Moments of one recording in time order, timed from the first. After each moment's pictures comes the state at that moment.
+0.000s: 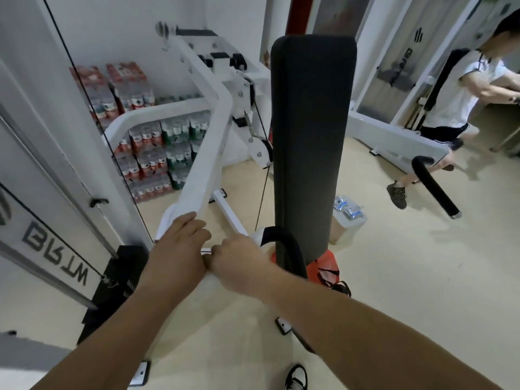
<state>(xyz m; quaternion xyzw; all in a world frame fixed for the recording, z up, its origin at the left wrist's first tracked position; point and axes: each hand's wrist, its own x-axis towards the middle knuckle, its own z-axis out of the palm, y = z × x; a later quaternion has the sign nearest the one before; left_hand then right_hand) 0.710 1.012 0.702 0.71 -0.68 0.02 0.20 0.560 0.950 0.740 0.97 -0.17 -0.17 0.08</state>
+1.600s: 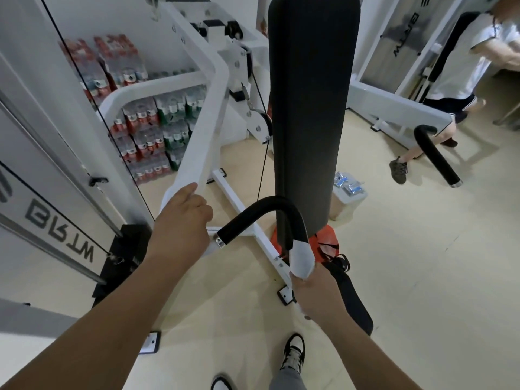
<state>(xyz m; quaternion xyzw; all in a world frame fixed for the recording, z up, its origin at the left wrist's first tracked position) 0.703 1.018 0.708 0.72 -0.67 0.01 0.18 0.409 1.005 0.653 0.60 -0.71 0.06 -0.37</state>
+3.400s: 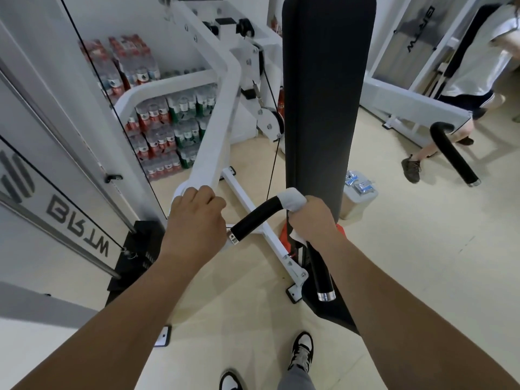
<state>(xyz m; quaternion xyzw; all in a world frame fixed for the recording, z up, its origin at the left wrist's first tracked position) 0.697 1.022 0.714 0.73 -0.64 0.10 0.20 0.480 0.889 0.690 0.66 -0.67 0.12 -0.32</state>
